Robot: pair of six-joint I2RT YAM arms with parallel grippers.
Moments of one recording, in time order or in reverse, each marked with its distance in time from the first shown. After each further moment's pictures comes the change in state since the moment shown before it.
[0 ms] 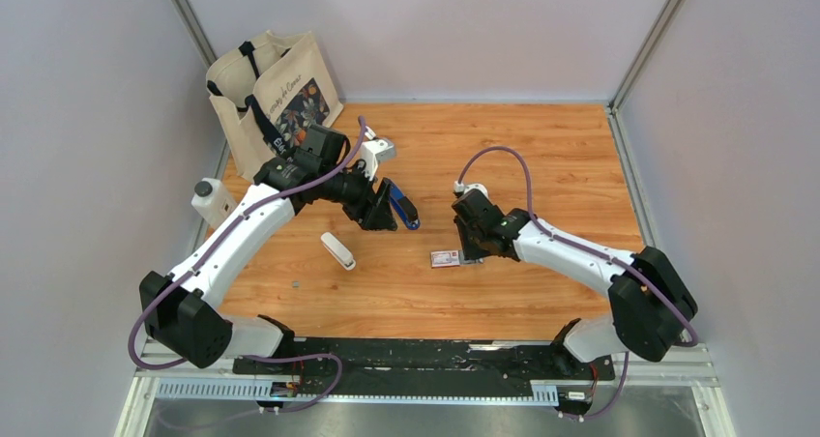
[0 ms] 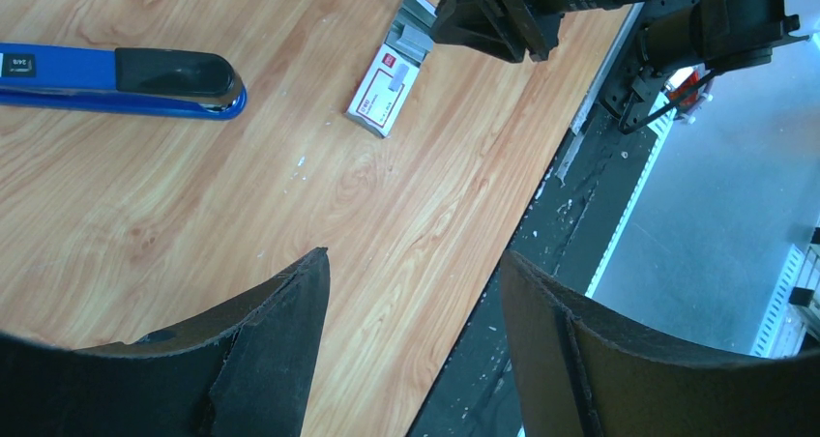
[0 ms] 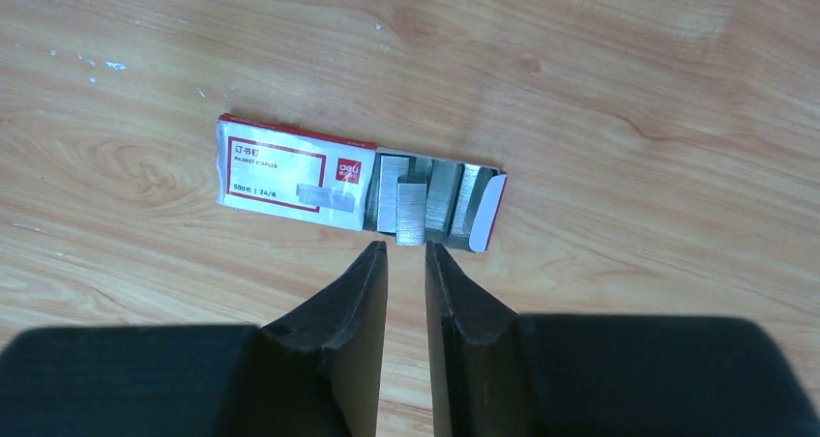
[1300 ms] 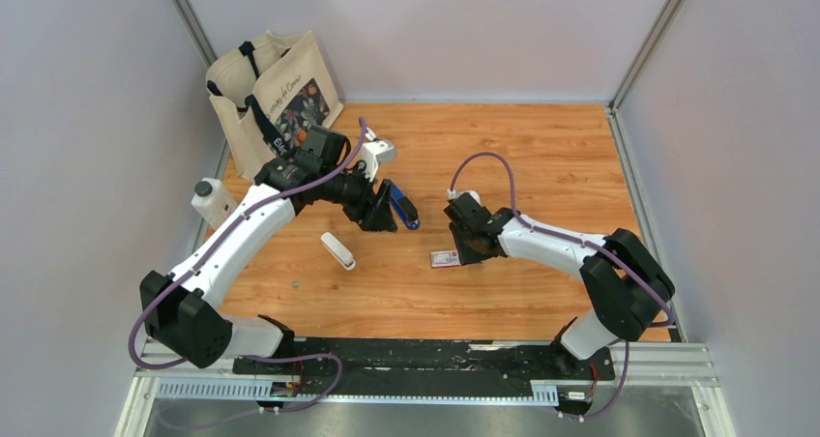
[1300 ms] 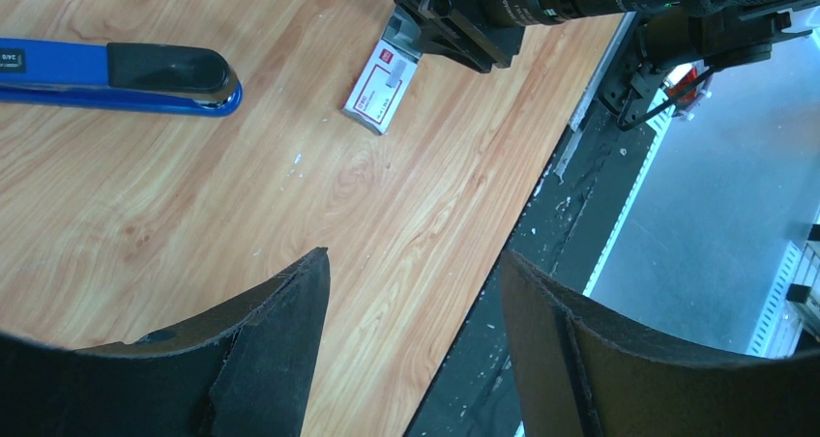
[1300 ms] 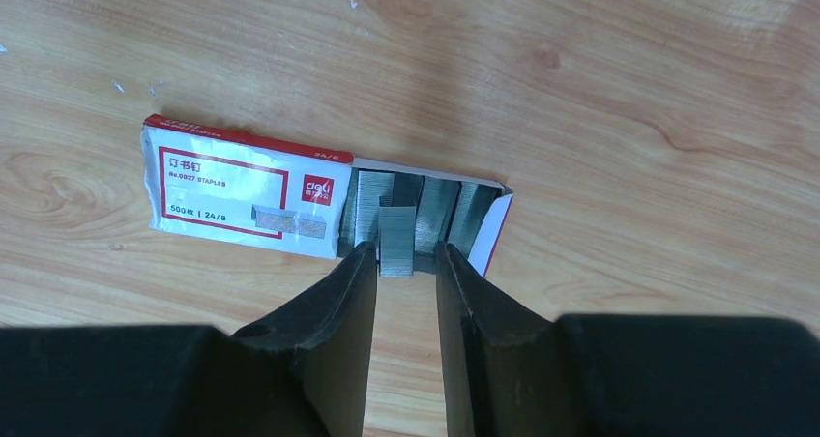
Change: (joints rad) left arm -0.002 0.000 -0.003 0.000 0.003 0.000; right arm 0.000 0.129 0.009 0.017 0.007 -0.030
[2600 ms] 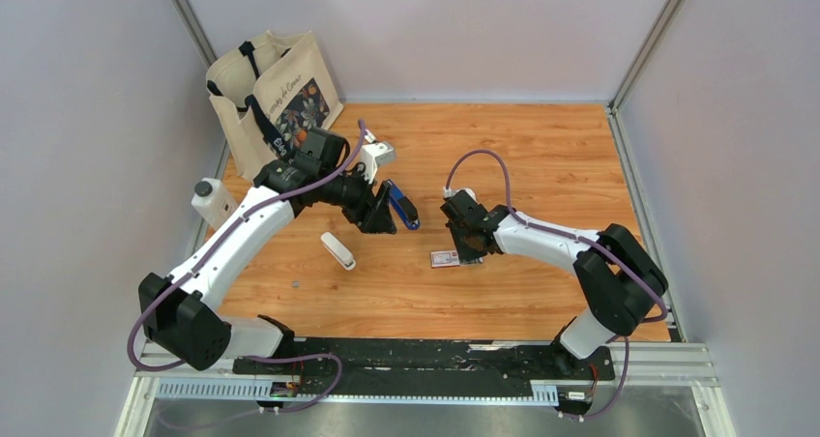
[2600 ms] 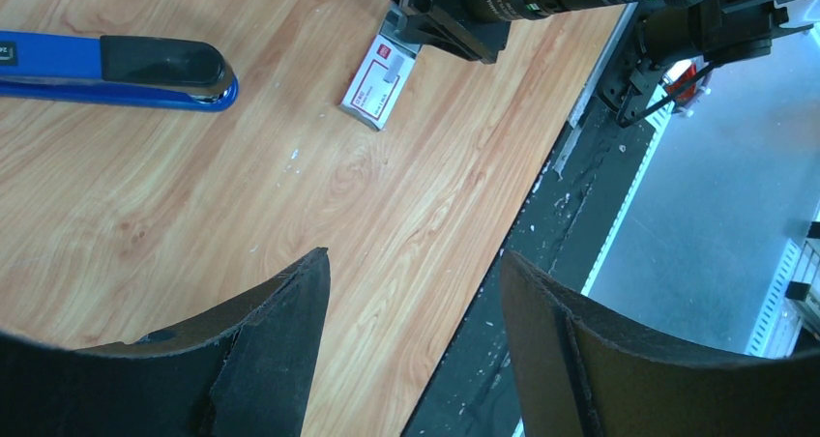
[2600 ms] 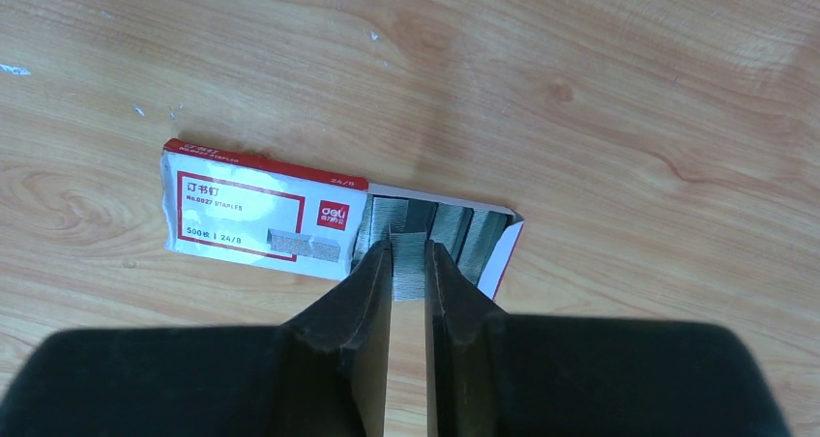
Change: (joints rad) left arm 0.000 -0.010 -0.019 0.000 0.002 0.000; right arm 0.000 0.039 0.031 0.015 -0.004 -0.022
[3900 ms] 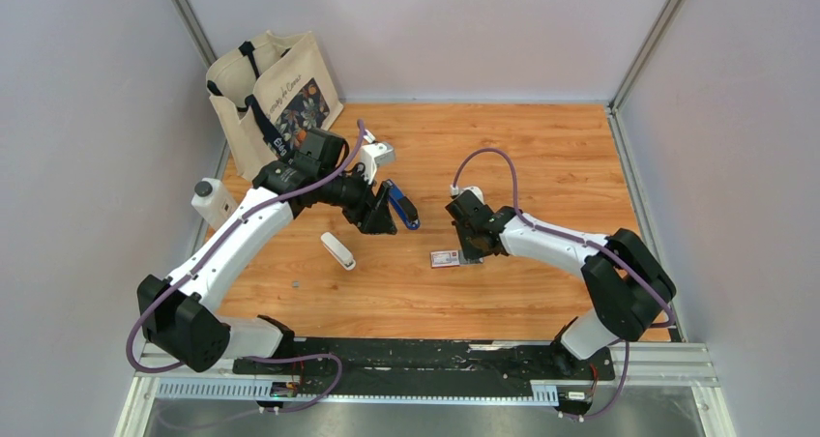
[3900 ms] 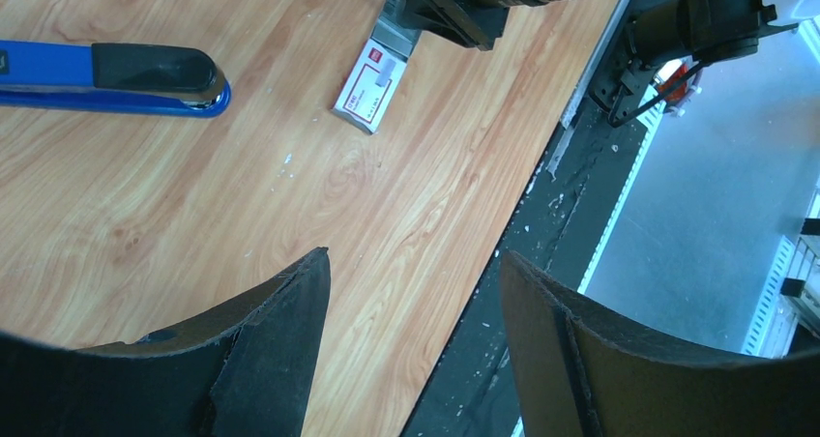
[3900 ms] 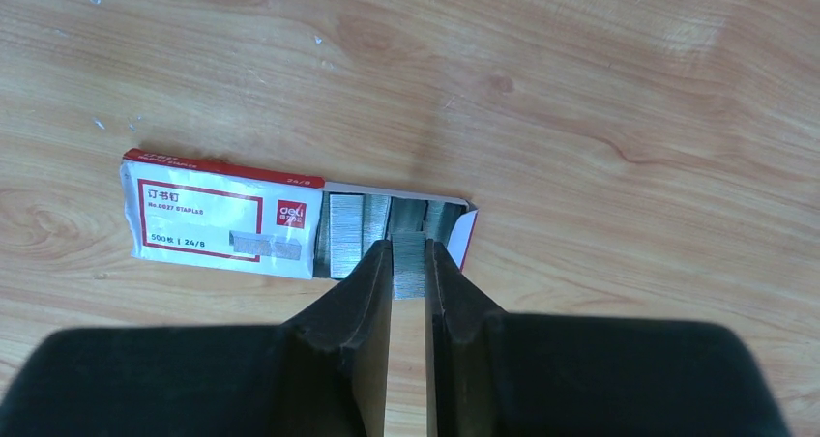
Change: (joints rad) left arm 0.000 -0.010 -0.006 0.007 0.015 0.000; right arm -0.017 -0.043 -0.027 0.000 0.050 0.016
